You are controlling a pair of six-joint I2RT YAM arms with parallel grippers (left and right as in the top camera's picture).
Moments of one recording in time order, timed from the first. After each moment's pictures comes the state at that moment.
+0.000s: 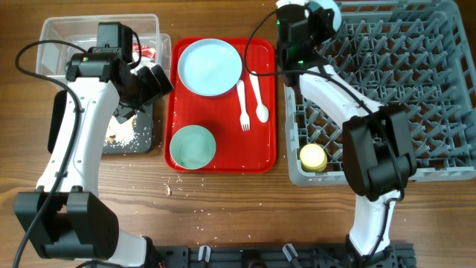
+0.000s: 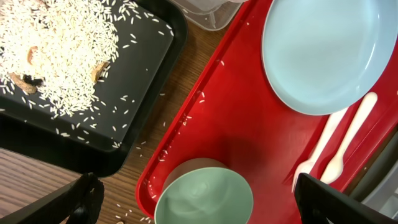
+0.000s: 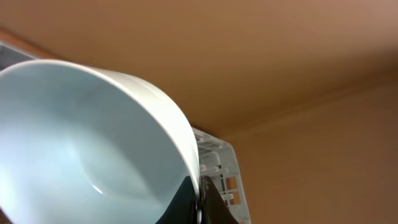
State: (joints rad) left arm -0.03 1.67 1.49 -1.12 0.08 -0.58; right arm 0.37 2.10 1.51 0.20 1.01 -0.75
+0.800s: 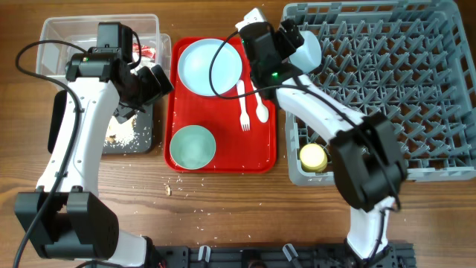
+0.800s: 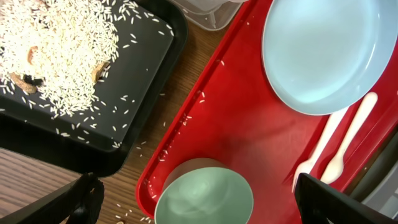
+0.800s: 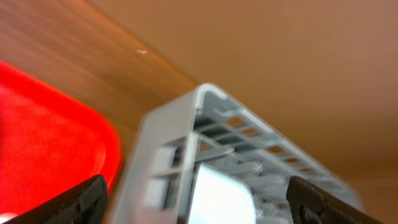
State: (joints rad) left arm -0.03 1.67 1.49 -1.12 0.08 -0.58; right arm 0.51 2.04 1.51 -0.08 0.67 -0.41
